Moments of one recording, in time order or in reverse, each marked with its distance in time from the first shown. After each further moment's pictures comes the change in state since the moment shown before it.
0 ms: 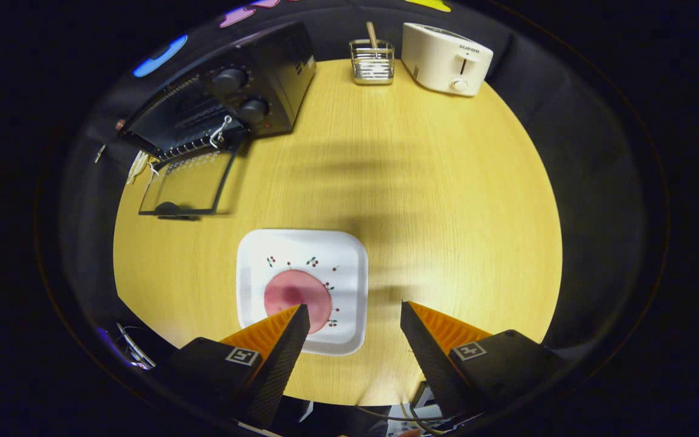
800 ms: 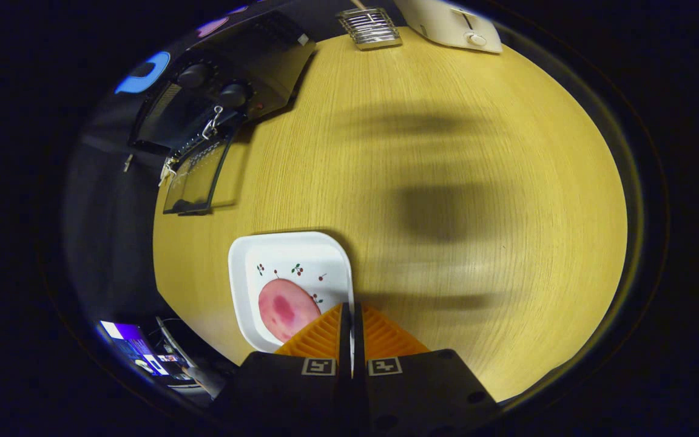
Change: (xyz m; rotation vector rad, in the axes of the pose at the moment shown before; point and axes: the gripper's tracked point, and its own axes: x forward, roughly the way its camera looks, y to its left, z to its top) arm 0.038 -0.010 0.004 0.117 0.078 0.334
